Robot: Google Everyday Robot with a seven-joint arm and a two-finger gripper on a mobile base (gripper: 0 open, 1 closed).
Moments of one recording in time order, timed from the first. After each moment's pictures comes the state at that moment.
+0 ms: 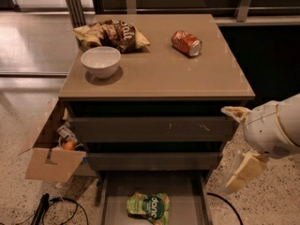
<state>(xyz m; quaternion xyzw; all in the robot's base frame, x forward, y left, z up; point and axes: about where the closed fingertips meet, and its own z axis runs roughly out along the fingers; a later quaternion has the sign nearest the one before) 0.387 -0.169 0.830 -0.61 0.74 0.12 0.26</state>
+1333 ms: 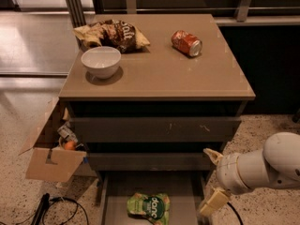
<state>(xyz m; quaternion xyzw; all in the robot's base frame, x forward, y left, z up) 0.393 -0.154 0.648 -0.57 0.76 0.17 0.27</state>
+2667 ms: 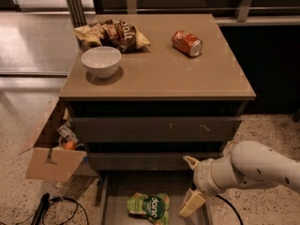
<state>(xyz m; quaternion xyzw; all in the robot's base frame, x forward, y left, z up) 0.406 -0.108 0.577 -0.58 0.74 0.21 0.26</state>
